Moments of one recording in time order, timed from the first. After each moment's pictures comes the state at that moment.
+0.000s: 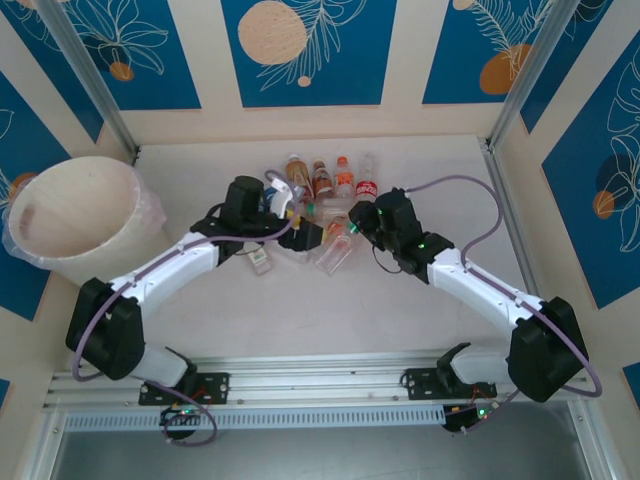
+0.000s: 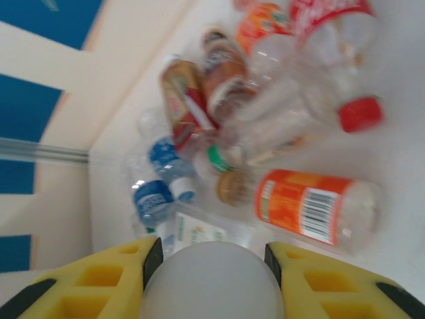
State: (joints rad) left arm -0.56 1.46 1.04 -0.14 0.63 -0.23; right arm 0.57 1.27 0.89 -0.16 0.10 1.10
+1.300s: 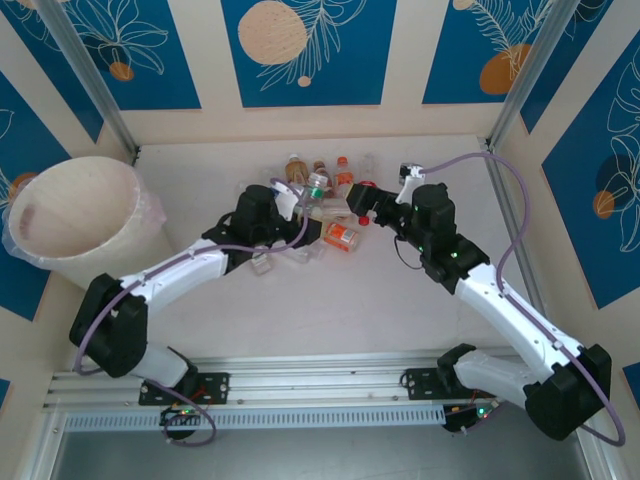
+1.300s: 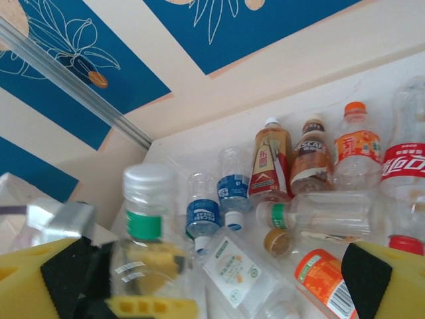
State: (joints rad) left arm -0.61 1.44 0.98 -0.02 0.27 -0.21; right arm 0.51 1.04 0.90 -0.11 -0.03 0.64
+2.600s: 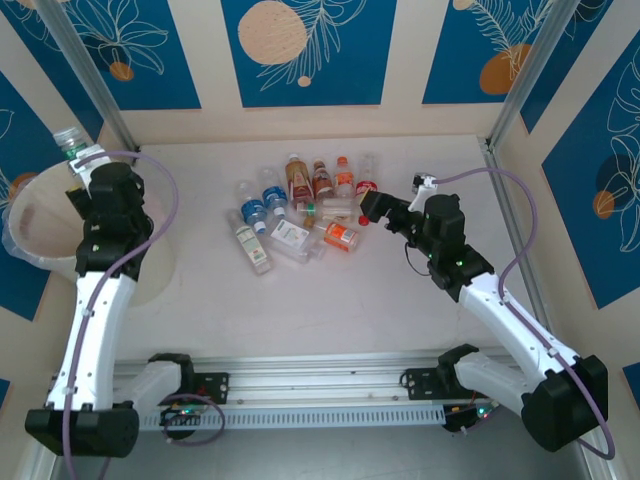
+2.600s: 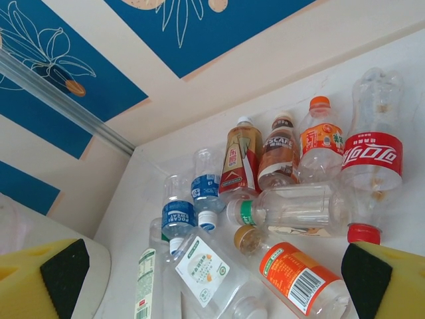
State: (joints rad) left arm 0.00 1.02 1.19 -0.50 -0.79 -0.11; right arm 0.40 1.01 0.77 -0.03 -0.11 0.66
